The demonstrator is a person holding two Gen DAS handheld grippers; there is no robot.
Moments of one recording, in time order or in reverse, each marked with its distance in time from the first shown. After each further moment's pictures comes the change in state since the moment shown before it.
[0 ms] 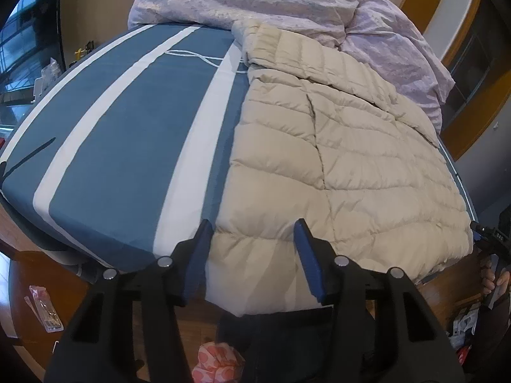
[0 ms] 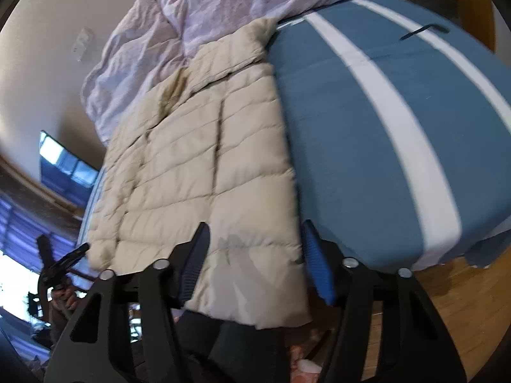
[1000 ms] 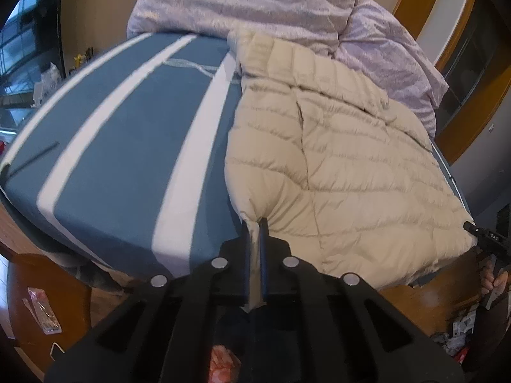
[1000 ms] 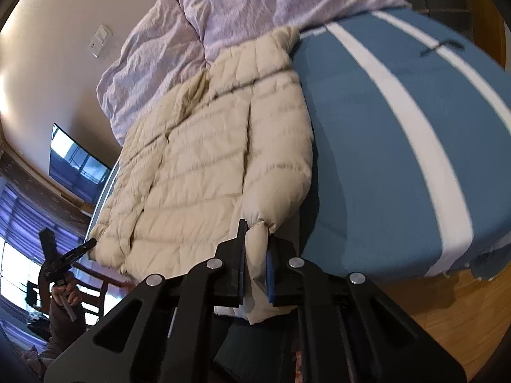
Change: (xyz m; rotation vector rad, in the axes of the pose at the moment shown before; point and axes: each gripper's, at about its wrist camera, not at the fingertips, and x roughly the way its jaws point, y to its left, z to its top) left arm -0.015 -0.004 0.000 0.001 -0.049 -0.009; right arm -0.009 0.018 0.004 -0.057 -0.048 0.014
